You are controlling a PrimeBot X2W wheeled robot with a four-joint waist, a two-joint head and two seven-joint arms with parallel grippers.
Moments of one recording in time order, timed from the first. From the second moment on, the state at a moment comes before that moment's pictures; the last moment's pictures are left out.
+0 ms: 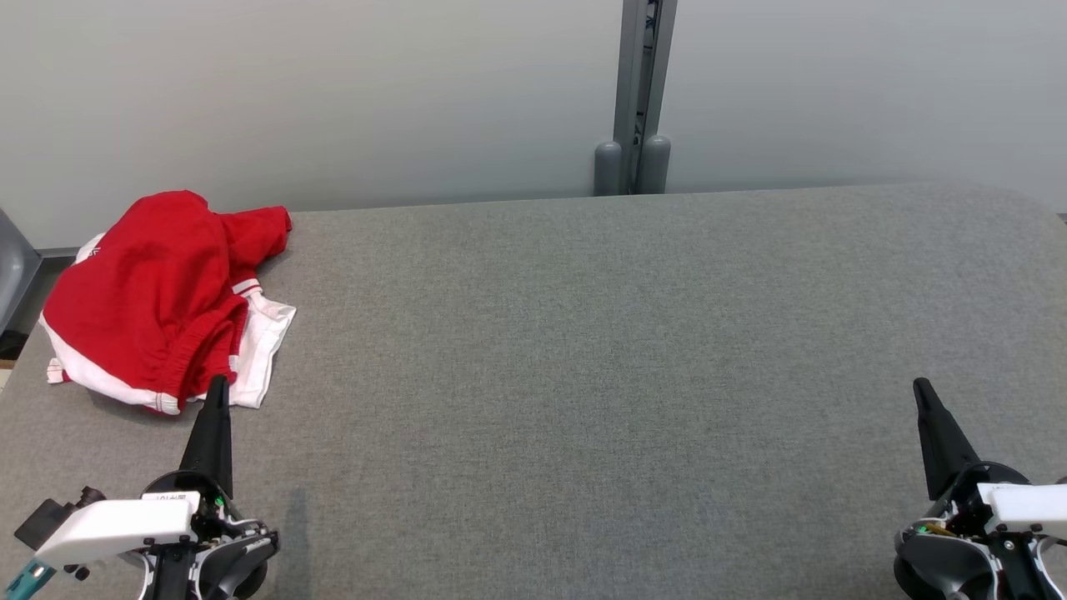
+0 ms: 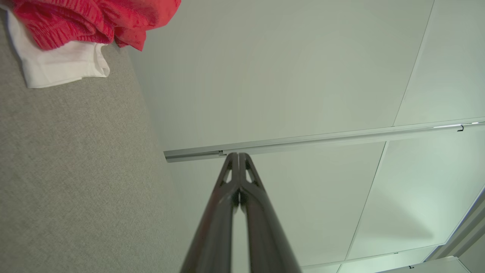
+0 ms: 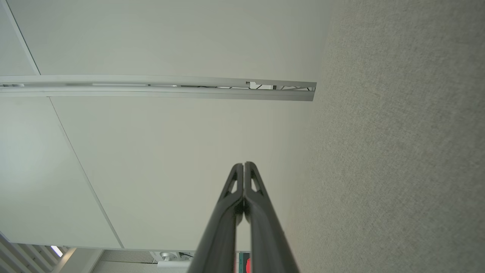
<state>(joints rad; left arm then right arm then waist) -0.10 0.05 0.11 0.25 -1.61 -0.13 0.11 -0.10 -0.05 -0.11 0.25 1.61 0.13 0.11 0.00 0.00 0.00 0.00</state>
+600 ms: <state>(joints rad) -0.10 0.05 0.11 0.25 -1.61 -0.13 0.11 -0.10 -0.05 -0.11 0.25 1.61 0.13 0.11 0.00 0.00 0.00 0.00</state>
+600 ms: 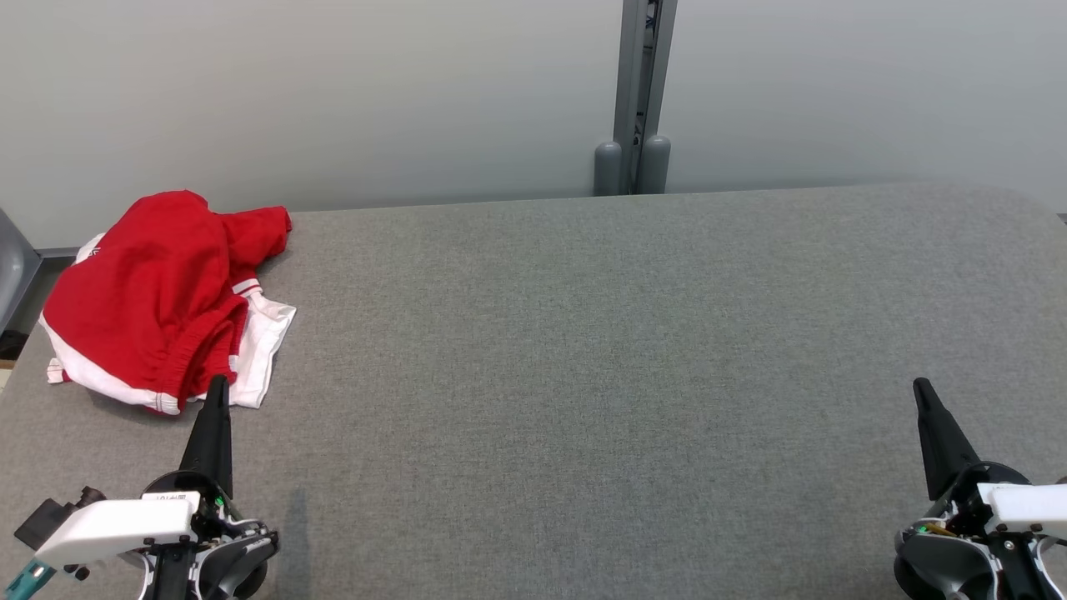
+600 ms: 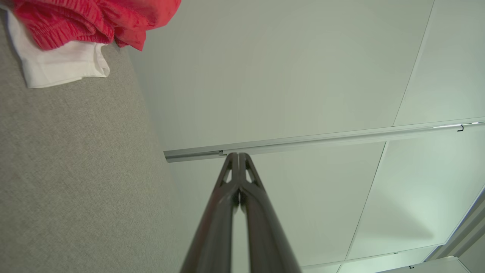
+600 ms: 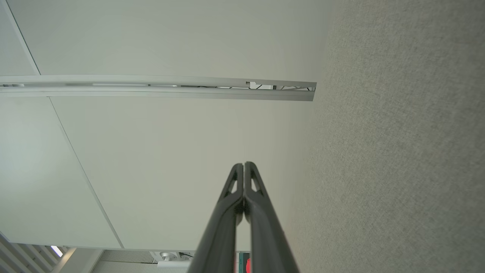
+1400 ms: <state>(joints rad) -0.10 0.05 0.11 0.25 -1.61 -0.13 0.11 -0.10 -0.05 -0.11 0.25 1.61 0.13 0.11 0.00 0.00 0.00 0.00</state>
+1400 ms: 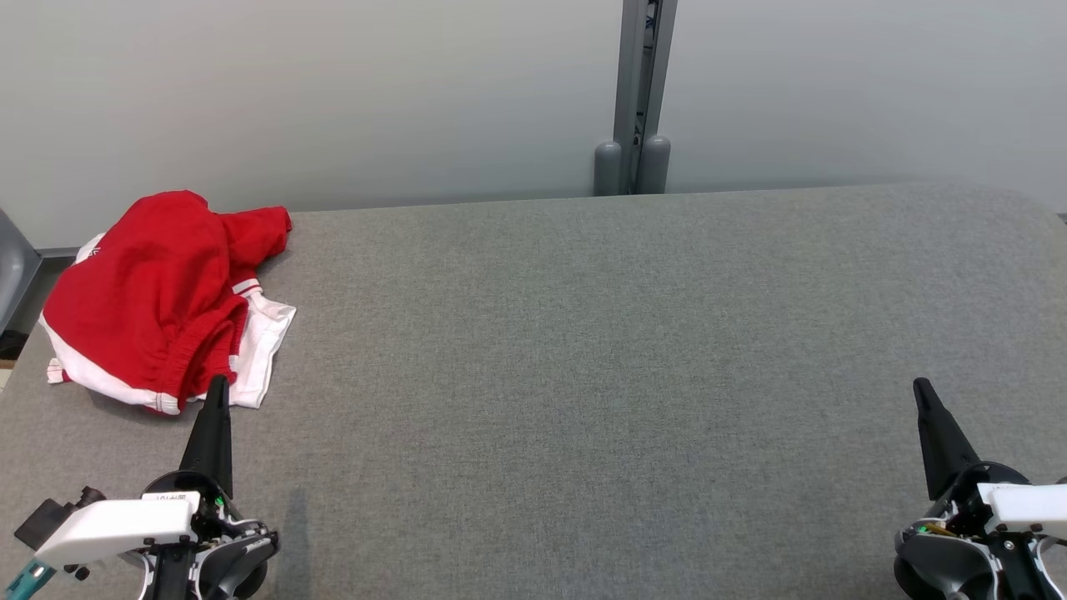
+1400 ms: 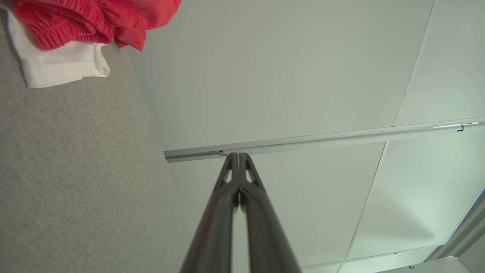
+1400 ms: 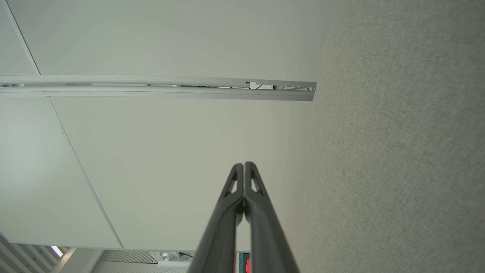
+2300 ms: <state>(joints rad) -0.10 0.05 0.11 0.25 -1.61 -0.13 0.11 -0.10 -0.05 -0.11 0.25 1.61 0.13 0.11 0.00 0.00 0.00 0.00</state>
